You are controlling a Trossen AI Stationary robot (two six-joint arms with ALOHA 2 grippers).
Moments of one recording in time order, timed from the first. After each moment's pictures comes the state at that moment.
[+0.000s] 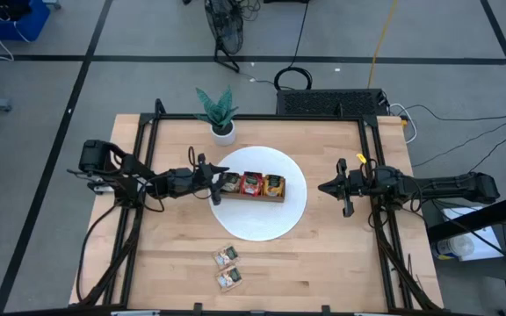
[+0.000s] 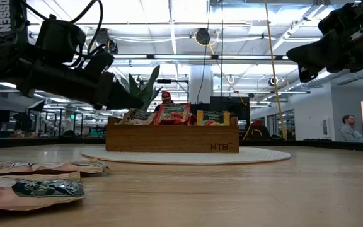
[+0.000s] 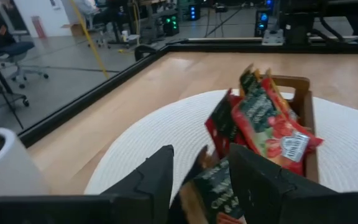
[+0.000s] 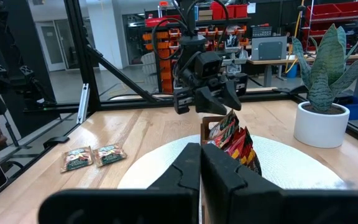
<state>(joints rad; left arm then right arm) 0.05 1.65 0.24 1.23 -0.33 0.02 -0.04 0.35 0.02 0.35 -0.08 0.09</state>
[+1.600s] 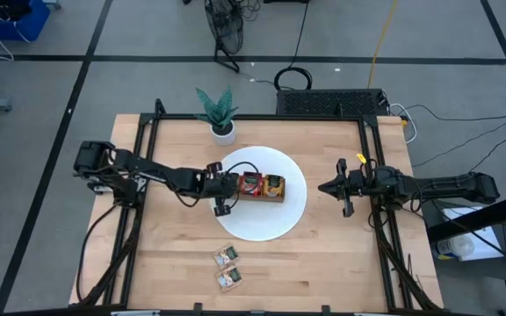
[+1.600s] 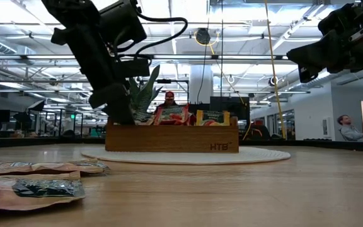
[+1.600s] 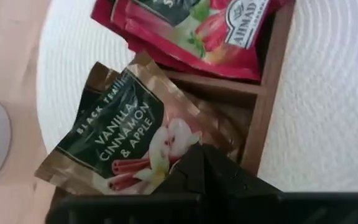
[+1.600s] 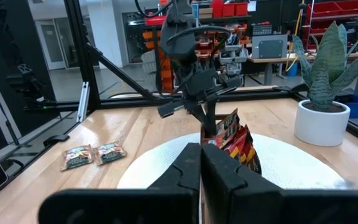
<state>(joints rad) -0.04 1.62 0.84 -0.27 -0.32 -0.09 -0.04 0.35 0.02 0.34 -0.08 0.09</state>
